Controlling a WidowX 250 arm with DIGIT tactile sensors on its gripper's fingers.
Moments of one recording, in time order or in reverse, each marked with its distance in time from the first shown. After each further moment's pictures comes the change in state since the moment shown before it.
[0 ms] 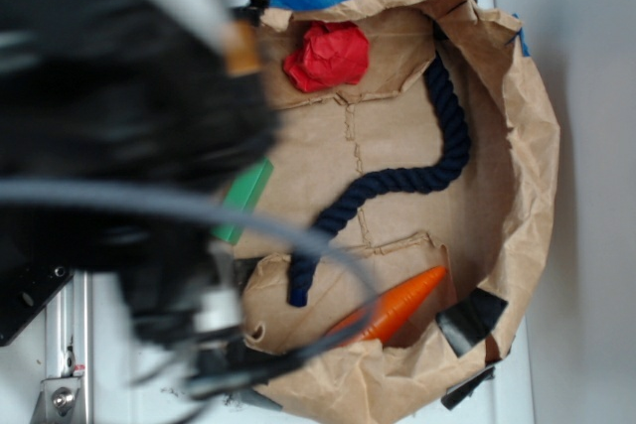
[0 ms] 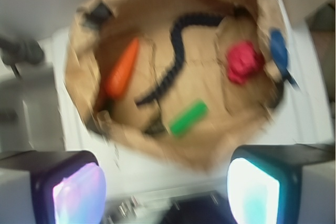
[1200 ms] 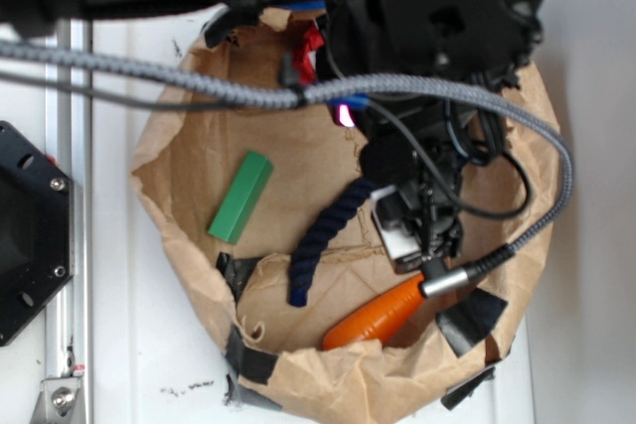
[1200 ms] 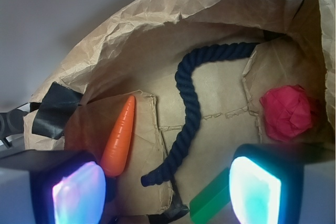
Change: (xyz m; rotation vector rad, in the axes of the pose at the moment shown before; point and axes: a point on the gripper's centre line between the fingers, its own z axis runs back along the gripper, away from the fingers) arm 0.061 0.015 -0.068 -0.067 0.025 0.117
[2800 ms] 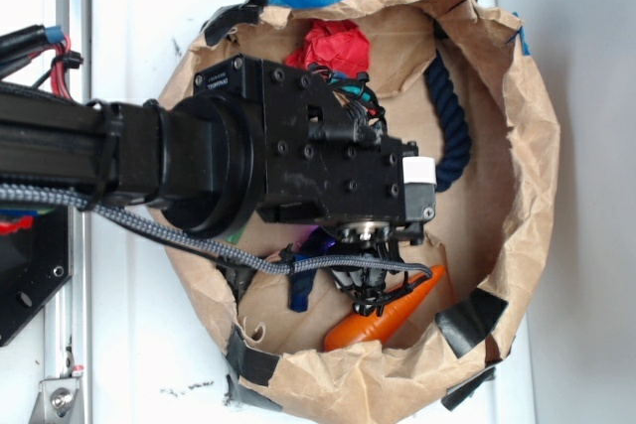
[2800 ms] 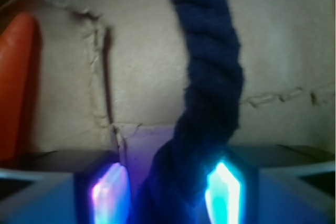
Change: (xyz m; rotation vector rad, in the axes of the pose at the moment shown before) arm -0.022 0.012 -0.147 0.184 0.017 -0.053
